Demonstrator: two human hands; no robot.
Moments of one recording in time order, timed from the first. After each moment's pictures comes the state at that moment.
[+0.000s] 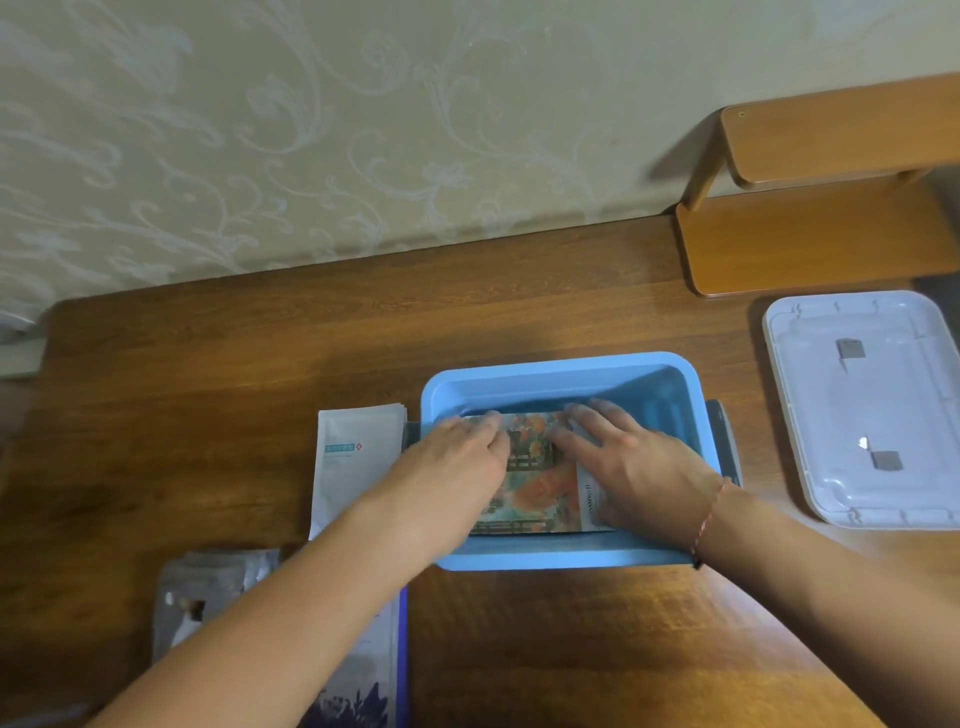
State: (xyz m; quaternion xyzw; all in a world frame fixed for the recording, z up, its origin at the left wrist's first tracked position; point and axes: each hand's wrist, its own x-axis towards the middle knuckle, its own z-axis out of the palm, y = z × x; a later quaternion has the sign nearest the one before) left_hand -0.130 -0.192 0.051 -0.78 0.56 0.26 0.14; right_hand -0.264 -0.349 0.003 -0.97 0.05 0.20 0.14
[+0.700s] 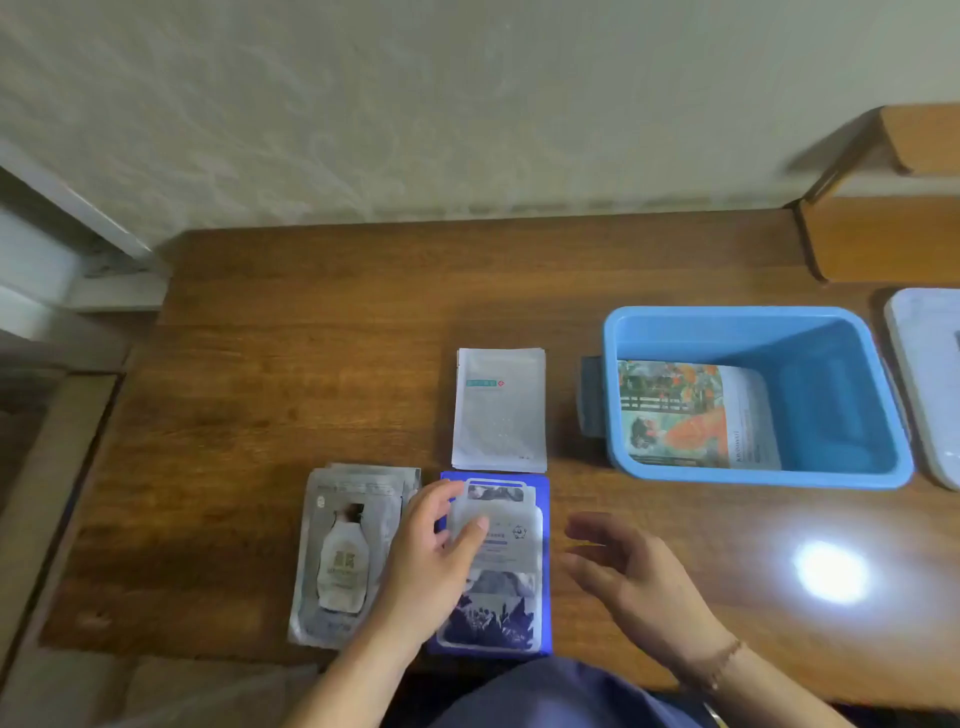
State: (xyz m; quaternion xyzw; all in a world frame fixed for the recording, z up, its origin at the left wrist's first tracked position) left_hand -0.143 0.047 -0.011 -0.83 0.05 0.35 -0.43; right_hand -0.276 -0.118 -0.010 -0.70 0.36 0.08 0.61
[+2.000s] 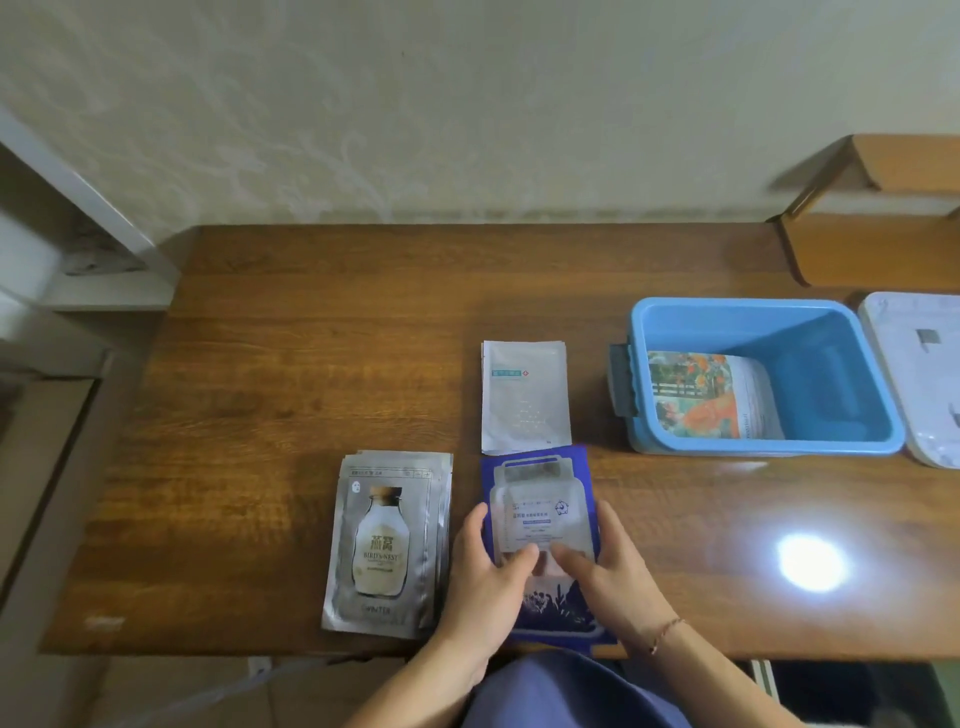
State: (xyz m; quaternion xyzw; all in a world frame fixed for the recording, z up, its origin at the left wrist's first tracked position) left_hand -0.178 0.070 -0.030 -0.76 -0.02 0.40 -0.52; right_hand -0.258 -0.048 -0.027 -0.63 0.43 0.03 0.64
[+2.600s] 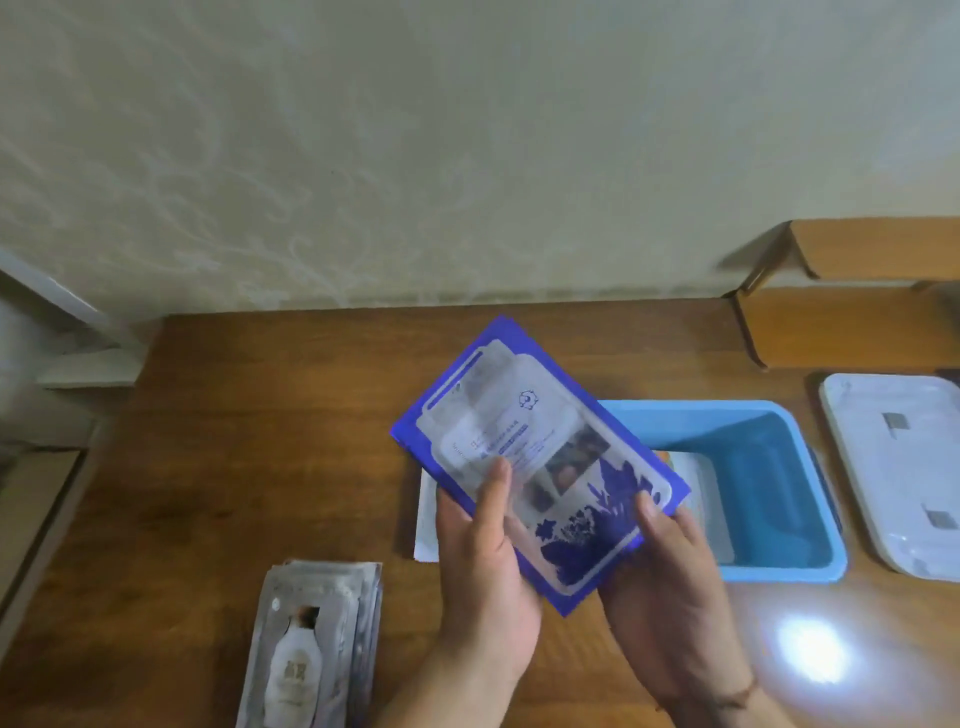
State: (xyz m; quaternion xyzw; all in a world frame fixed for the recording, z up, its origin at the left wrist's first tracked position) left_hand -0.150 -0.089 0.088 -0.43 -0.10 0.30 -0.85; right_hand -0.226 -0.166 0.075 -0.30 0.23 -0.22 0.90
